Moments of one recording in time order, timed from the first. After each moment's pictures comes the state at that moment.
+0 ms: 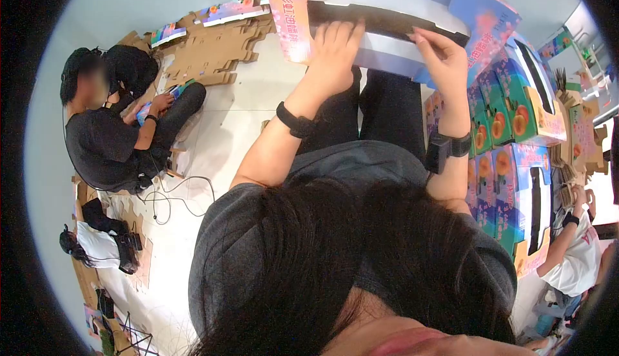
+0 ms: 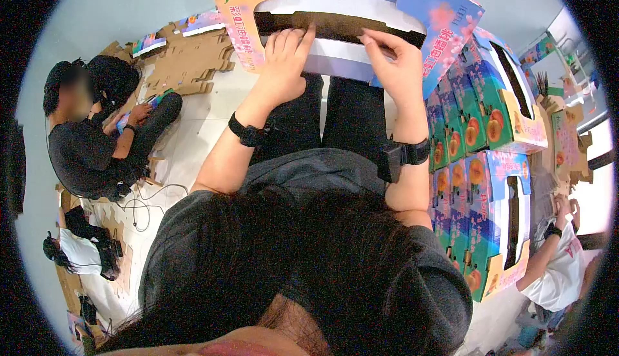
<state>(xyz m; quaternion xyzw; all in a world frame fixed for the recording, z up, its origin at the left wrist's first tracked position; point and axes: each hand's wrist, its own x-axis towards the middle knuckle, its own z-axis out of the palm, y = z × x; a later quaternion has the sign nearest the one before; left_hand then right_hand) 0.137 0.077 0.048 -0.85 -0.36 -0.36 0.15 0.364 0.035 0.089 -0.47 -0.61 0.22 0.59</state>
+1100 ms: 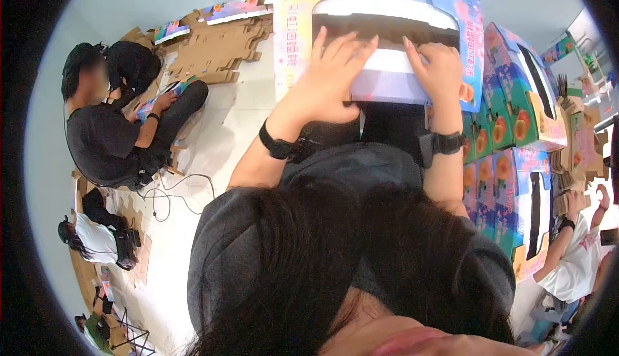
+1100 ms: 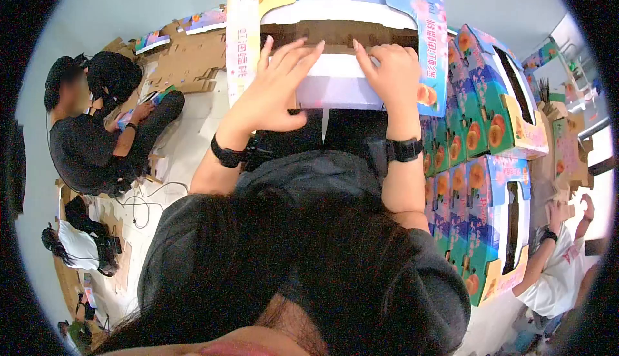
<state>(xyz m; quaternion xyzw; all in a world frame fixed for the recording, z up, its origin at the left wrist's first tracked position) 0.108 0.016 0.089 -0.90 -0.29 -0.31 0.01 0.356 0.042 0.081 -0.51 -0.71 -0.26 0.41</state>
